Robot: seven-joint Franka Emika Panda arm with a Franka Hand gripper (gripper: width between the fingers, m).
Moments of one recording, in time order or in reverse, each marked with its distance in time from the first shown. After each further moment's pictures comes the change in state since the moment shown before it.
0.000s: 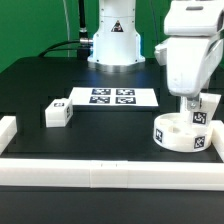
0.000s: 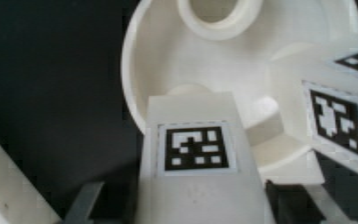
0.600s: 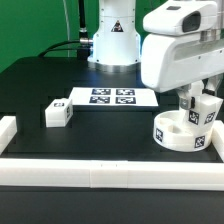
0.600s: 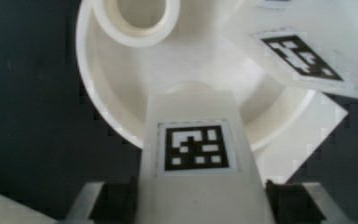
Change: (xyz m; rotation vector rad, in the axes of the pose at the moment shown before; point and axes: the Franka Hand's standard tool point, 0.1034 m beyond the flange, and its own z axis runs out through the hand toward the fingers) arm 0.000 0.001 0.000 0.001 0.009 0.467
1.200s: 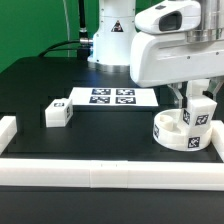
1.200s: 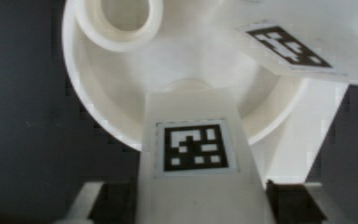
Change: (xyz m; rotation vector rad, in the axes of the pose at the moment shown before) arm -0.001 0.006 0.000 -0.005 0.007 0.267
